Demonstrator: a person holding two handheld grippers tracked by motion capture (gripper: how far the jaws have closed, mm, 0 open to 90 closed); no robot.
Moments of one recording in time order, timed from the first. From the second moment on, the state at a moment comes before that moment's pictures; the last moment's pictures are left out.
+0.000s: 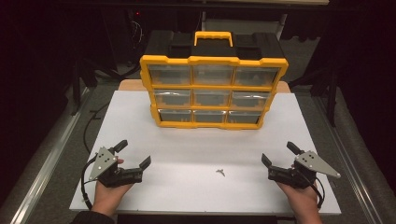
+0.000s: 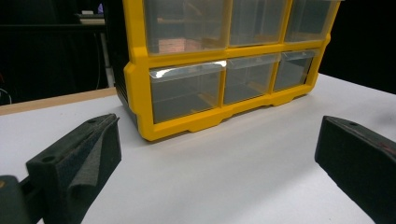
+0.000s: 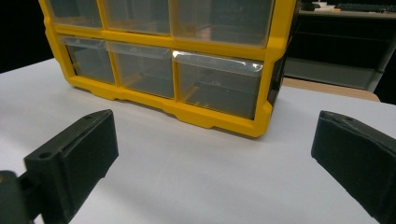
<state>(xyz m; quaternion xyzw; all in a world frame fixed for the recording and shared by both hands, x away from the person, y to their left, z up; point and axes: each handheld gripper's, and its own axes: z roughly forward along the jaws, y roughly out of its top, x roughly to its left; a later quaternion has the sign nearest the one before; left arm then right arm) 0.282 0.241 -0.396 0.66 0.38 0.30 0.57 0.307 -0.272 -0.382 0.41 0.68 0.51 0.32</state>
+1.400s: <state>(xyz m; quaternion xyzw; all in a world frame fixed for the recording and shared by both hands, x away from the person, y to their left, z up) 0.284 0.240 -0.399 0.67 0.38 0.29 0.57 0.312 -0.242 -0.401 0.31 0.79 0.27 0.46</state>
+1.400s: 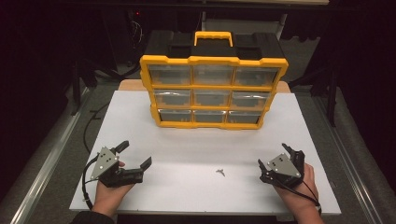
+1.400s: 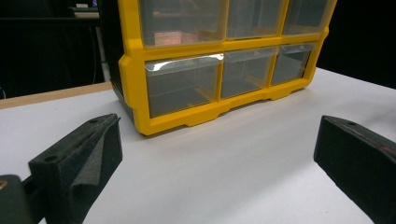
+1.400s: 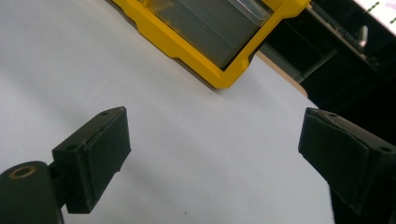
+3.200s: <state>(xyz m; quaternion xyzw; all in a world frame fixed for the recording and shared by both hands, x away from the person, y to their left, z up) 0.283 0.238 -0.399 0.67 0.38 0.29 0.57 0.310 -0.200 -0.408 0.18 0.80 0.09 0.56</state>
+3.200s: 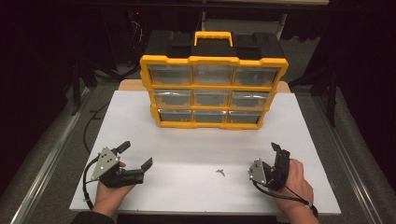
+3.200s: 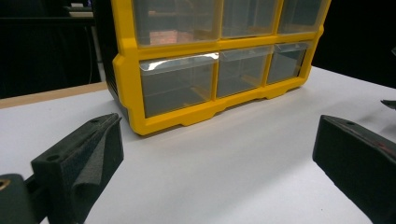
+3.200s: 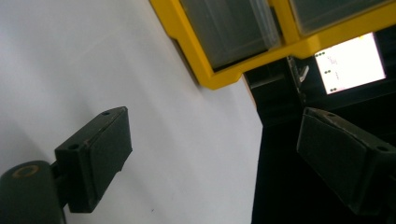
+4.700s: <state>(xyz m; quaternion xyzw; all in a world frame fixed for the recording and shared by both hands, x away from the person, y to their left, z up) 0.283 0.237 -0.400 0.67 0.38 0.29 0.57 0.332 -0.185 -0.341 0.06 0.78 -0.02 0.62</state>
